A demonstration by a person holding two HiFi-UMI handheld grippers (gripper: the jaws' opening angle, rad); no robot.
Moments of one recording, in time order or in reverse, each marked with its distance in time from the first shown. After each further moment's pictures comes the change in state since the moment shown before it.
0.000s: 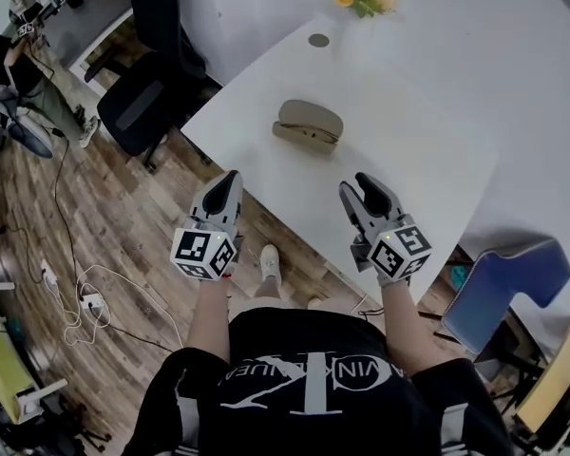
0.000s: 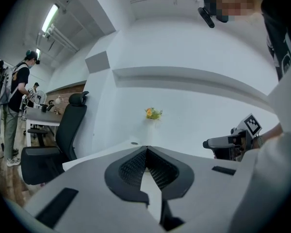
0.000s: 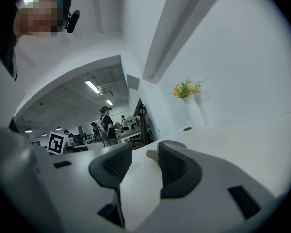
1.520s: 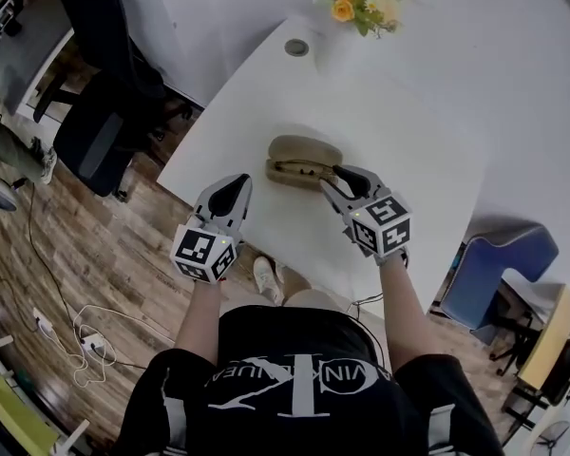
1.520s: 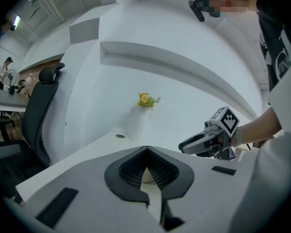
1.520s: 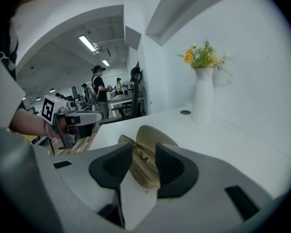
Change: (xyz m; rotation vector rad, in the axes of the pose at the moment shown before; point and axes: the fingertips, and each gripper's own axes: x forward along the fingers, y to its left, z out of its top) left arm 0.133 0.049 -0.027 -0.033 0.138 -0.298; right arm 0.141 -0.065 -0.033 -0.212 0.436 -0.110
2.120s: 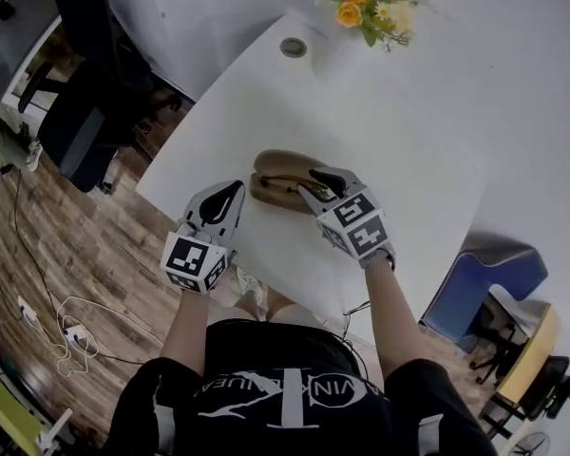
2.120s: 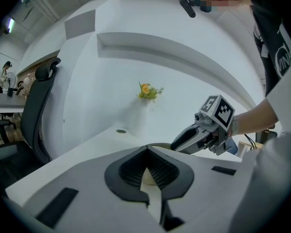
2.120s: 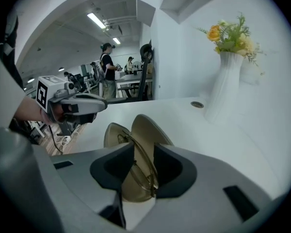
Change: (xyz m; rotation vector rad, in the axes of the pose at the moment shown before) left arm 0.041 0.008 -0.018 0.024 0.062 0.021; right arm 0.053 -0.013 -0.005 -0.158 0.235 0.070
